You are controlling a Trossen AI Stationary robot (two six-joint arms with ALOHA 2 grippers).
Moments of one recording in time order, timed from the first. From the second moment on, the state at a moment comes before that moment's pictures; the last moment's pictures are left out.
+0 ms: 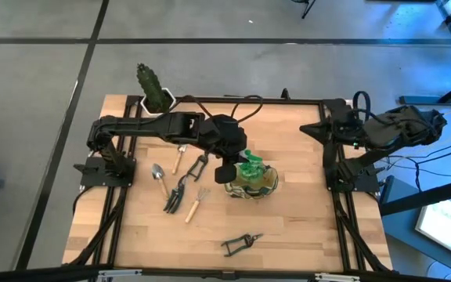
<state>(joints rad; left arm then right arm) -0.03 1.77 1.91 -0.80 0.03 -0.09 0.43 1.03 1.57 -1.01 0.67 0.43</state>
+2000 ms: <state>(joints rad) 0.01 1.90 1.86 -0.91 0.14 -0.15 0.43 0.95 1.42 -0.96 0.51 0.41</state>
